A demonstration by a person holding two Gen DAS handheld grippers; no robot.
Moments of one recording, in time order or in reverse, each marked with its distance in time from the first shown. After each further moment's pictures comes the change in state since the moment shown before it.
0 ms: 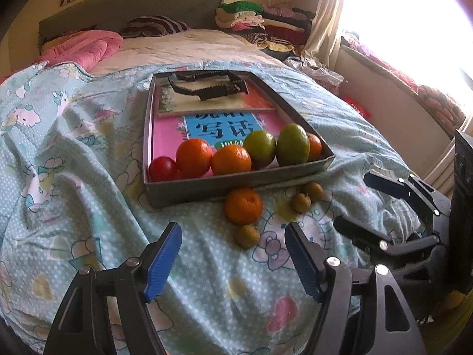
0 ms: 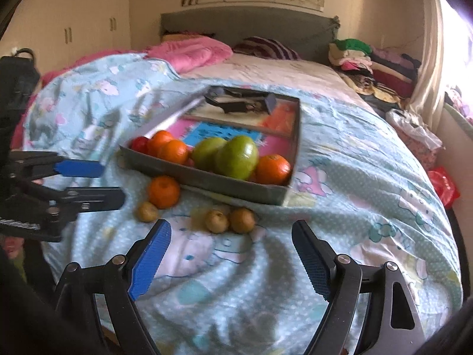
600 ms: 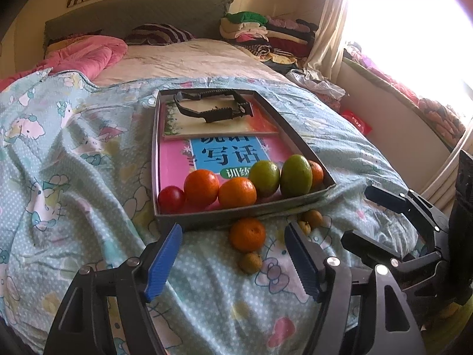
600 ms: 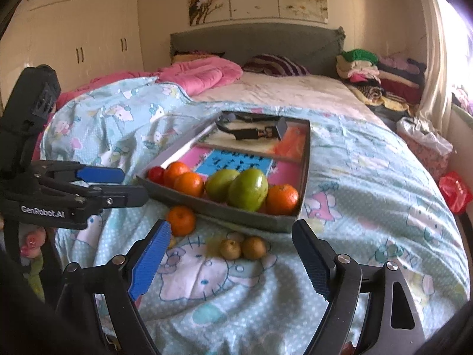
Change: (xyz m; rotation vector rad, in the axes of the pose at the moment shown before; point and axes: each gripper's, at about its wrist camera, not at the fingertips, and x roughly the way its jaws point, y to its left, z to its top) left arm -0.011 0.008 0.023 -0.023 -0.054 -0.005; right arm -0.020 -0.002 0.014 0.023 -0.100 0.097
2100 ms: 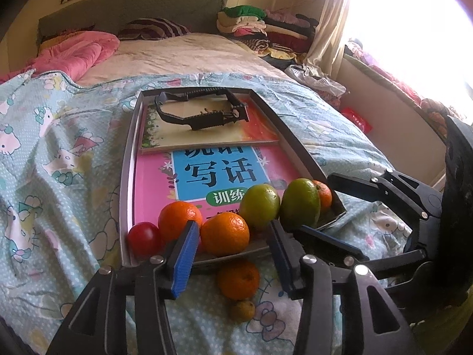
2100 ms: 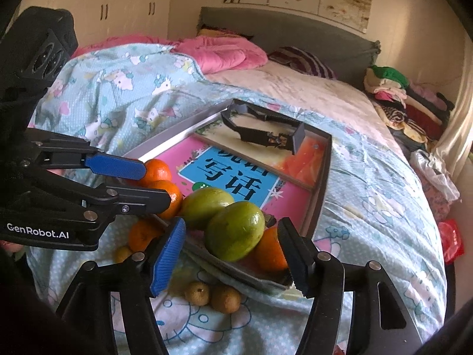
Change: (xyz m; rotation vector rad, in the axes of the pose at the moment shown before) left arm 0.047 -0.010 0.034 -0.002 0.022 -0.015; right arm 0.069 -0.006 0.045 -0.213 0.075 0.014
